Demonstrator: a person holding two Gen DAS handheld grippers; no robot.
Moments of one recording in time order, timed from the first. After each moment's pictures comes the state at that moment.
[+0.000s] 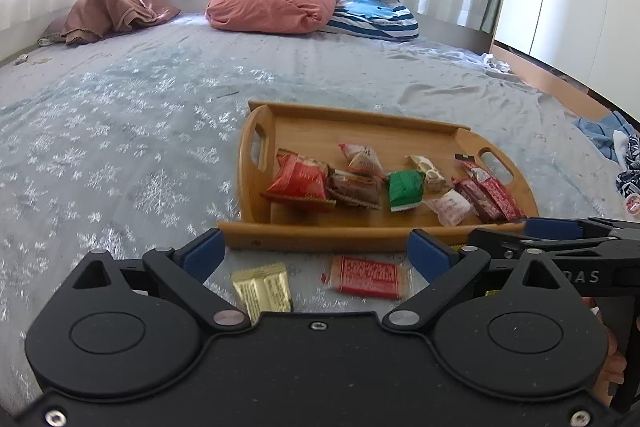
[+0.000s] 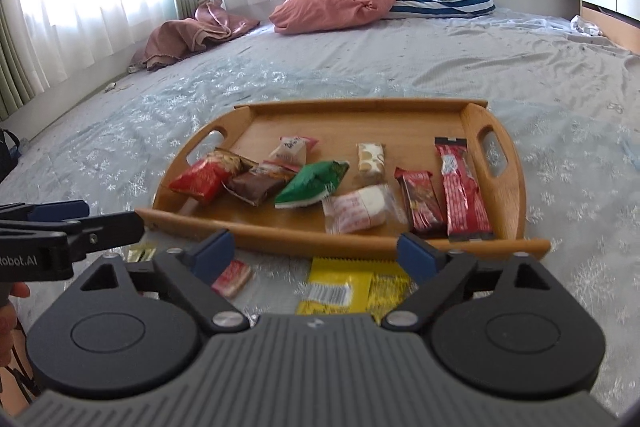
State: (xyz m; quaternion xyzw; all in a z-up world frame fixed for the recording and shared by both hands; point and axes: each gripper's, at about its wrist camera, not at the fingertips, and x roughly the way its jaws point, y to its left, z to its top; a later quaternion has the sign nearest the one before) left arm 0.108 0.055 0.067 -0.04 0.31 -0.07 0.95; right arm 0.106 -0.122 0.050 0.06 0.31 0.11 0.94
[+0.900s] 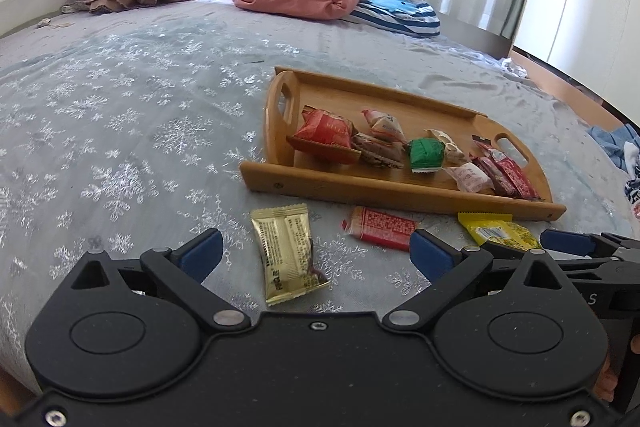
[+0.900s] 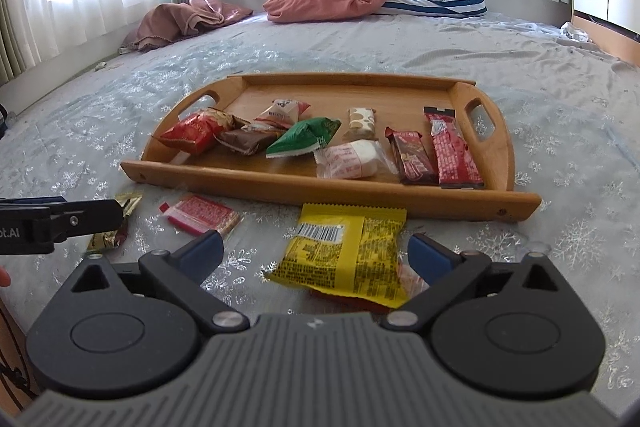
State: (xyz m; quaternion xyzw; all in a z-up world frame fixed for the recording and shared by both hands) left arm 0.083 0.066 0.034 -0.08 0.31 -0.04 0.95; right arm 0.080 -0.111 0.021 0.02 0.31 0.09 0.94
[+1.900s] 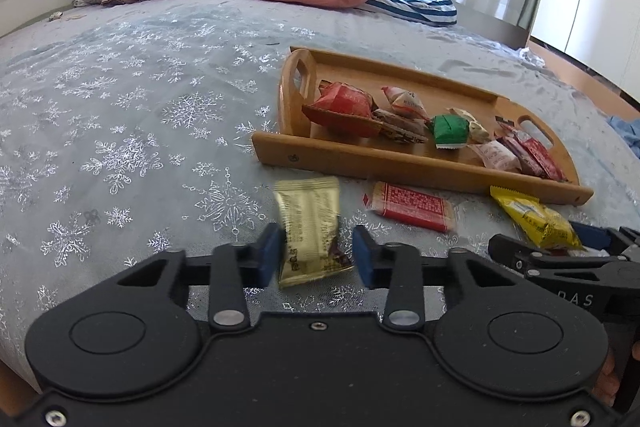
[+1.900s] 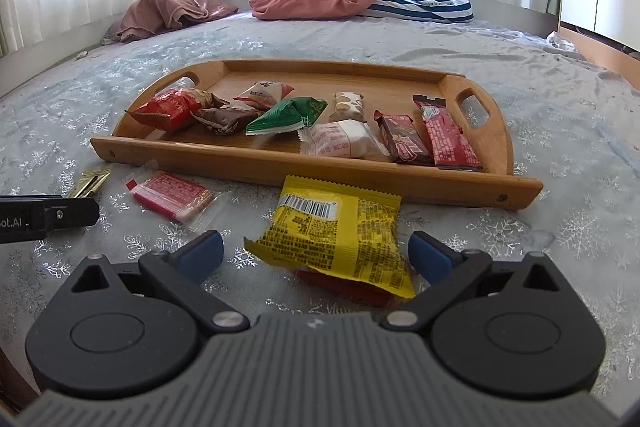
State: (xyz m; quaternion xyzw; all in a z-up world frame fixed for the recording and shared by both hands) left arm 0.090 0.061 0.007 -0.06 0.33 -0.02 0.94; right arm 0.085 -0.103 -0.006 0.00 0.30 0.06 0.95
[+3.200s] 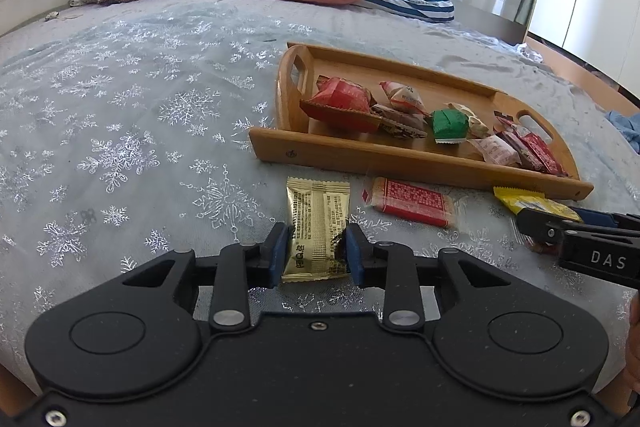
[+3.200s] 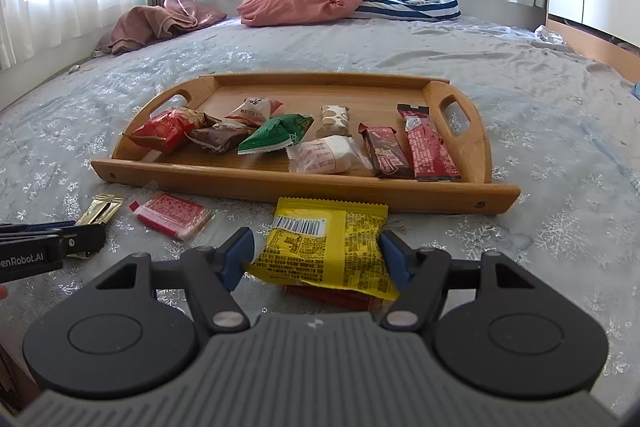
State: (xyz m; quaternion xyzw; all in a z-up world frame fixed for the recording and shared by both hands) left arm 0.093 0.063 0.003 -0.06 0.33 -0.02 0.94; right arm 0.079 -0.111 0.013 0.02 0.31 0.05 0.95
